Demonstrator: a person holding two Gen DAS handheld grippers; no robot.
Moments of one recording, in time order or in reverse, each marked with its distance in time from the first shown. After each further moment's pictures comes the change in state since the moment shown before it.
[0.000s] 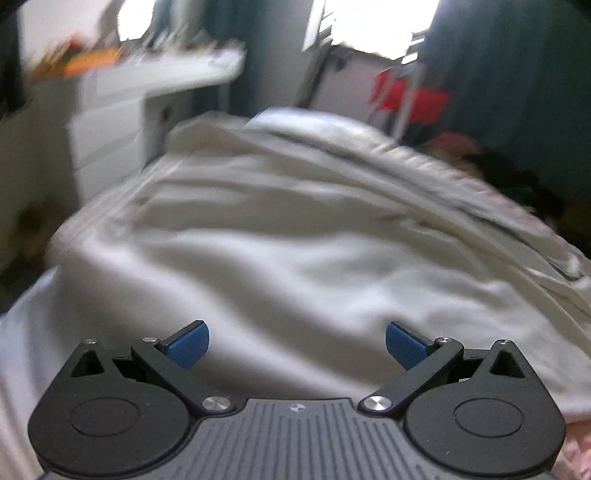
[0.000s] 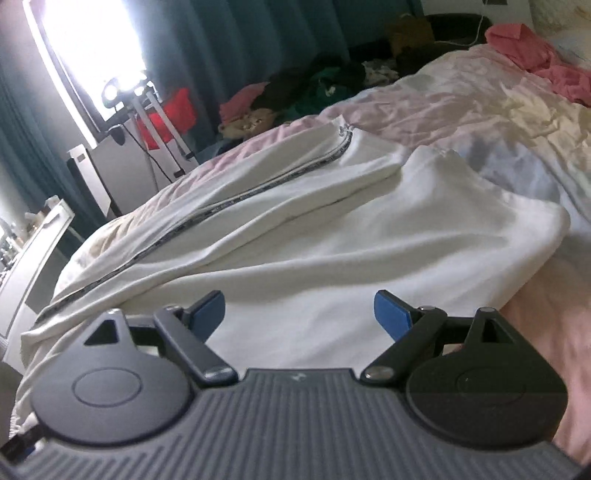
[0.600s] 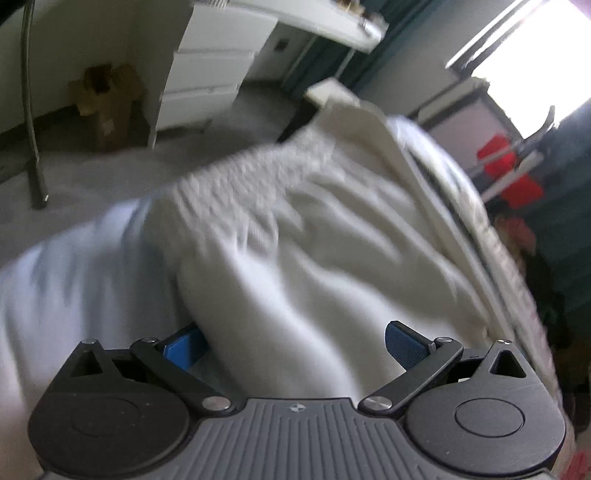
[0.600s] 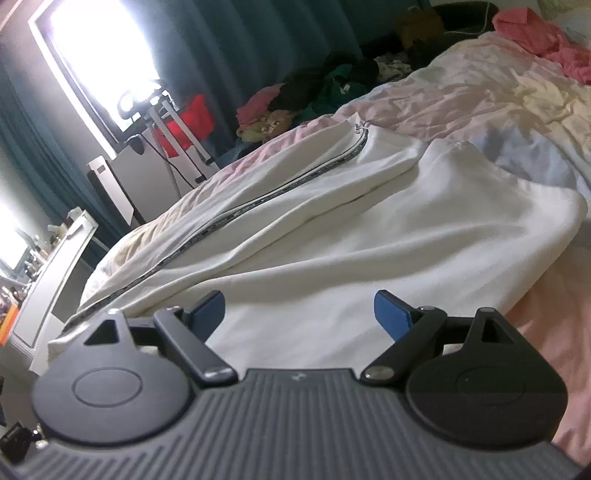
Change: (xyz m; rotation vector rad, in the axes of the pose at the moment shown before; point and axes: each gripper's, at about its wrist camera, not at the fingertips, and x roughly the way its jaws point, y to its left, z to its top) left arm 0.017 0.118 0.051 -0.474 0.043 -0.026; right arm -0.010 -0.004 -0.003 0.055 -0.008 0.081
